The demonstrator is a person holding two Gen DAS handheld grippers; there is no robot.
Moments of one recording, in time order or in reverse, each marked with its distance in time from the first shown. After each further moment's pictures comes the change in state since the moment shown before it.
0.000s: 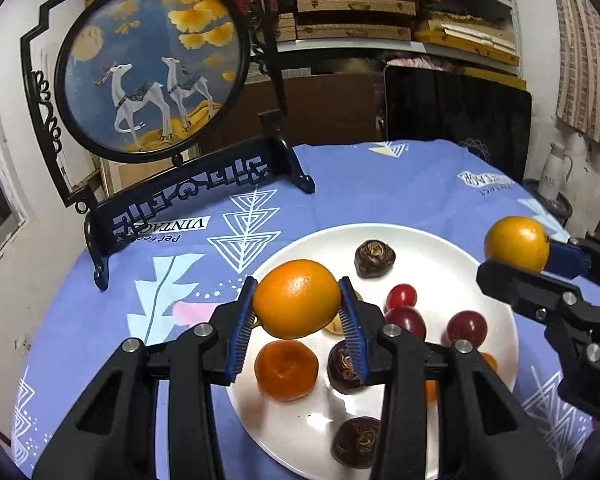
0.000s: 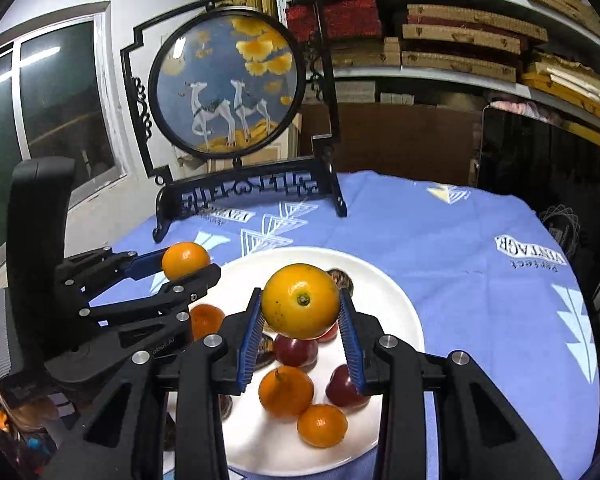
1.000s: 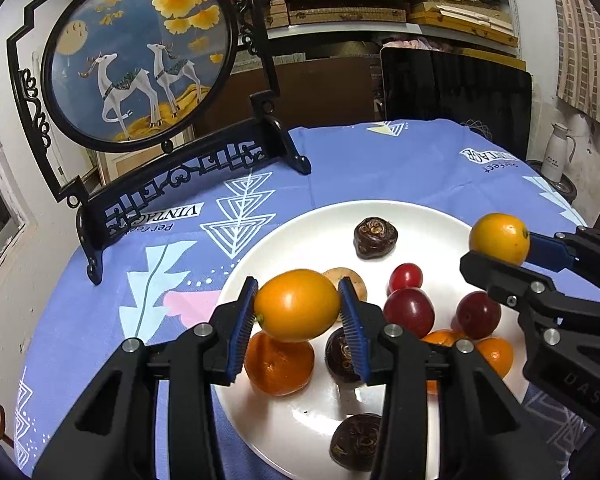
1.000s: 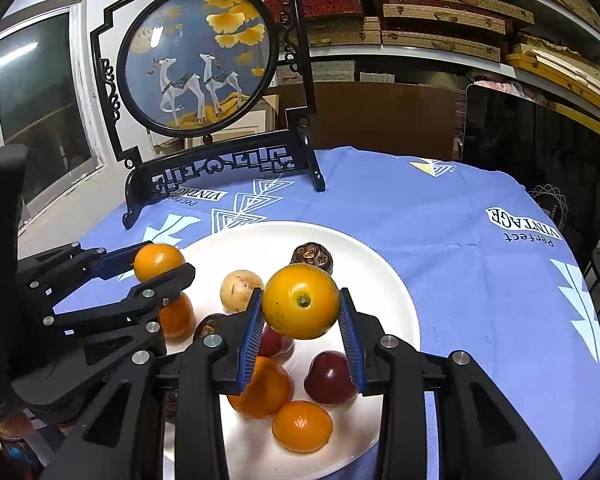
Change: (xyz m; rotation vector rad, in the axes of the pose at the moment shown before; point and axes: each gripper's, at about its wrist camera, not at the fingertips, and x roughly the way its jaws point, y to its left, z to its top) left arm 0.019 -0.010 -0.010 0.031 0.050 0.005; right arm 0.031 -0.007 -0.013 0.040 0.052 -0.057
